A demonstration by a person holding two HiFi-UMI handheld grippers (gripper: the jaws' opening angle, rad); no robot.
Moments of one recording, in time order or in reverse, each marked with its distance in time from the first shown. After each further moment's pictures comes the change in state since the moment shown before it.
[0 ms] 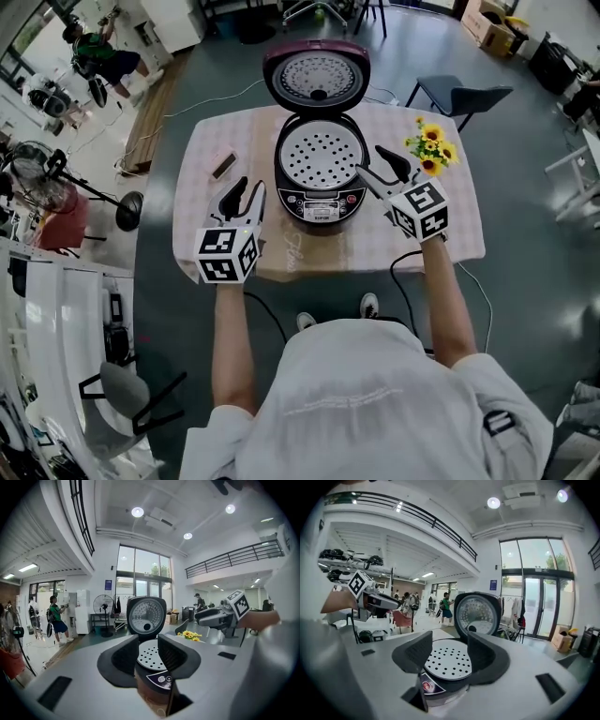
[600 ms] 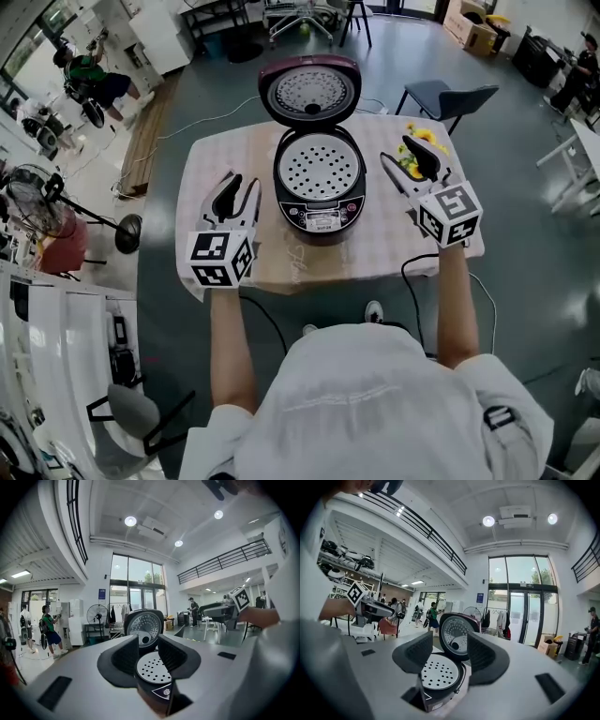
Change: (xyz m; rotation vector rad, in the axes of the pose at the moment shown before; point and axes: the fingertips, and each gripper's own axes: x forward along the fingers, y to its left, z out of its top) left arm -0.007 0.006 0.053 0.070 -0.102 -0.064; right arm -0.061 -0.032 0.068 -0.017 -0.135 -0.180
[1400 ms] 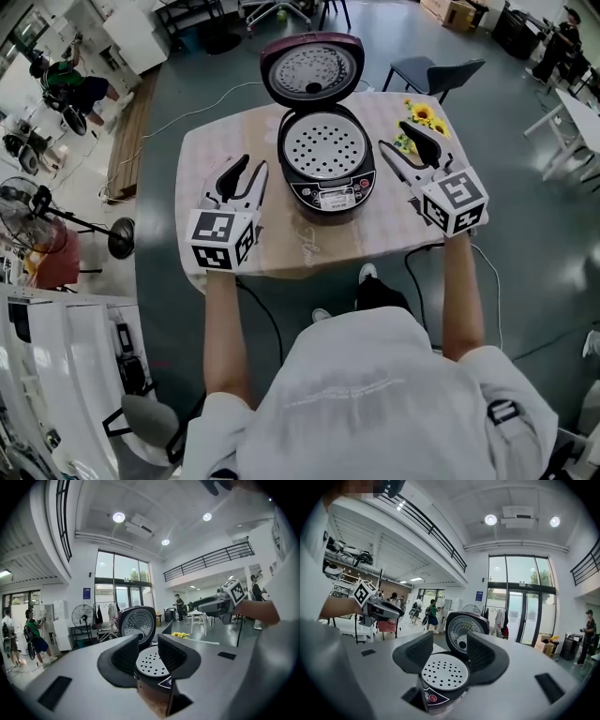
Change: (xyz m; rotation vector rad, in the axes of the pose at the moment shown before) left arm -0.005 0.017 -0.004 0.083 0.026 -0.176; right arm 0.001 0.056 0.011 -0.012 0.038 -0.031
